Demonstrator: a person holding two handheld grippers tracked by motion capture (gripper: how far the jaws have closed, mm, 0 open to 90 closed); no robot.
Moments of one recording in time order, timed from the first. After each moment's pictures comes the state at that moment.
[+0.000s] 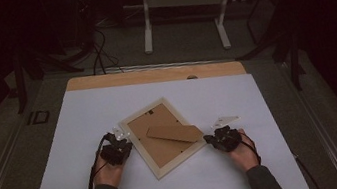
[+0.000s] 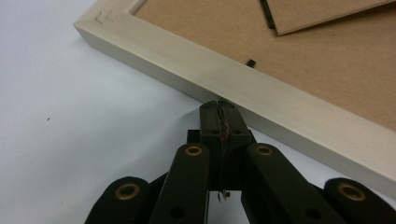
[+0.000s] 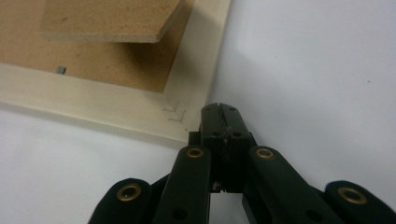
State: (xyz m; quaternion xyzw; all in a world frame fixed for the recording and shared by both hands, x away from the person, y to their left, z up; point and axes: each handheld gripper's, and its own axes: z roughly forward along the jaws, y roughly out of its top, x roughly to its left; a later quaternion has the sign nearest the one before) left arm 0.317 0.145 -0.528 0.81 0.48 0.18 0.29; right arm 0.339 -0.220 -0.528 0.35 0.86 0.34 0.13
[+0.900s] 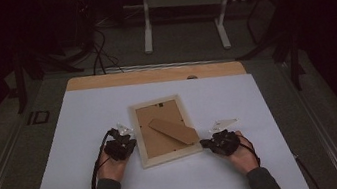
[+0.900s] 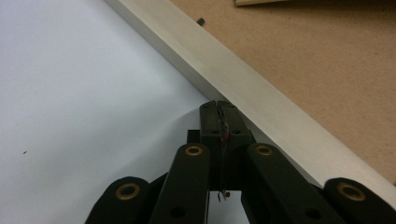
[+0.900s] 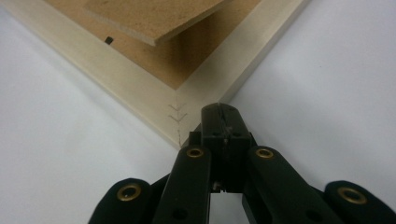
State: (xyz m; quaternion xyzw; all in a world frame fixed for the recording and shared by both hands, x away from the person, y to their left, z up) left arm 0.331 0.137 -0.528 0.82 0.46 0.17 0.30; right arm 0.329 -0.214 -0.526 0.31 0.87 0.36 0.10
